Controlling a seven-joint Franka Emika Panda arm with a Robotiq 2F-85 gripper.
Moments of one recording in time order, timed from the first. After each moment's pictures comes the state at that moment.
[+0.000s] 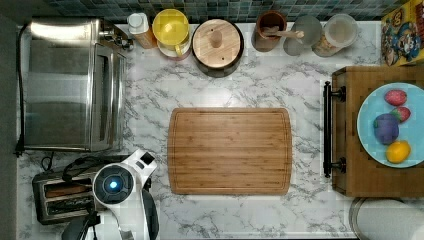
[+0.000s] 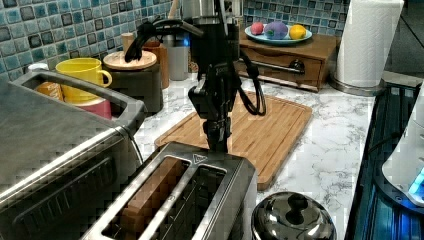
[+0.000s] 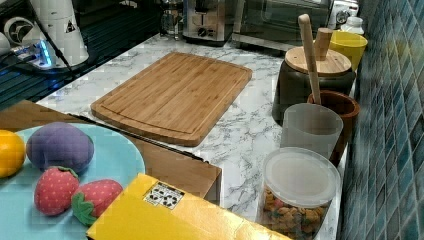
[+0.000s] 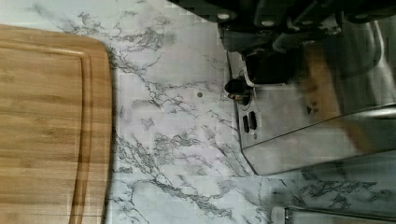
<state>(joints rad) 0.32 -0.12 0.26 -2.48 0.41 0.72 -0.52</state>
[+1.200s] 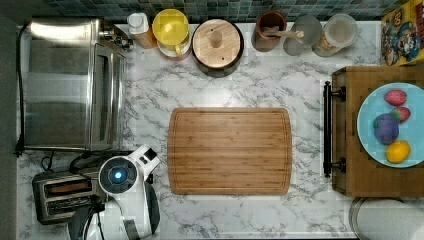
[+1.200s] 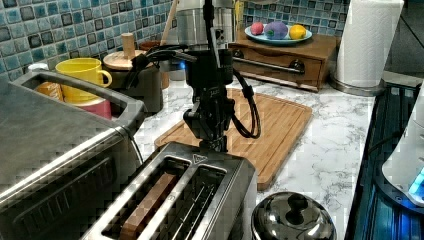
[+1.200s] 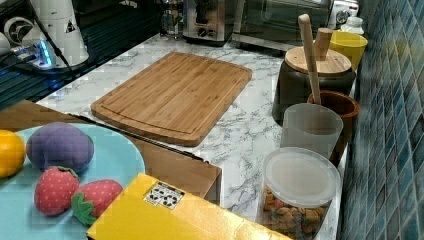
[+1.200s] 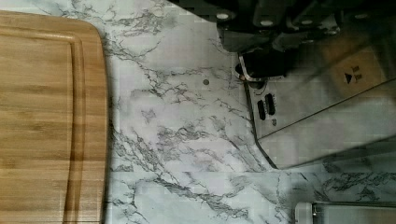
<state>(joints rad) 0.32 -0.02 0.26 -2.47 0.41 0.79 -0.50</state>
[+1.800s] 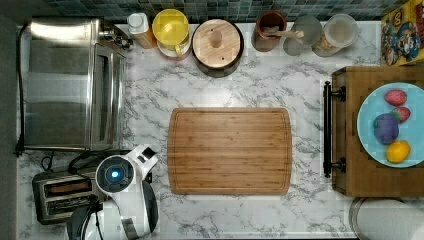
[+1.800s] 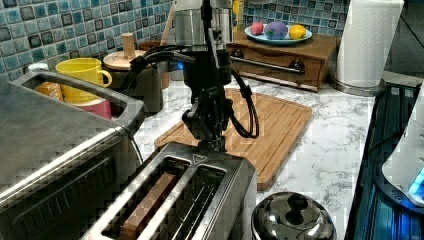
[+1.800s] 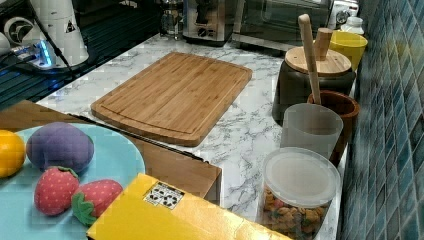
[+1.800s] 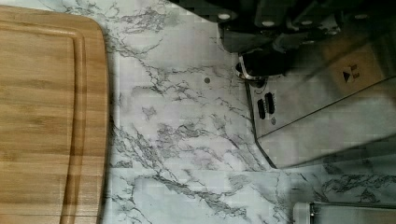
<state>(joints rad) 0.32 -0.01 0.27 -2.46 0.38 0.79 -0.50</state>
